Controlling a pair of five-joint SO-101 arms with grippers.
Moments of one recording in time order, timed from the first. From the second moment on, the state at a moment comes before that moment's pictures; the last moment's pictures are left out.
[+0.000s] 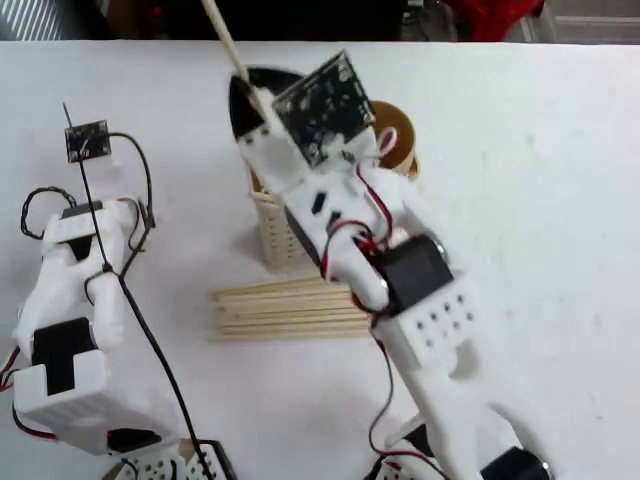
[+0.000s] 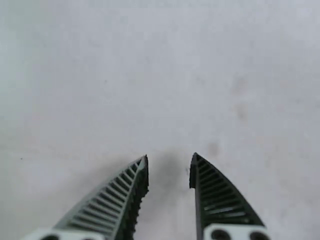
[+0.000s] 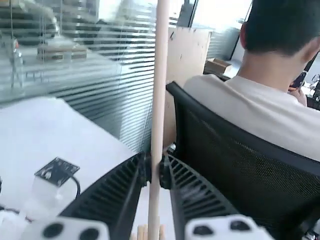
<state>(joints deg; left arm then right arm) -23.2 7.6 32.1 35.0 0.8 -35.6 -28.6 9.4 27.8 11.6</state>
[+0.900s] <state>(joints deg) -23.2 7.6 32.1 34.9 0.8 -35.1 -26.9 13.9 40.6 10.1</state>
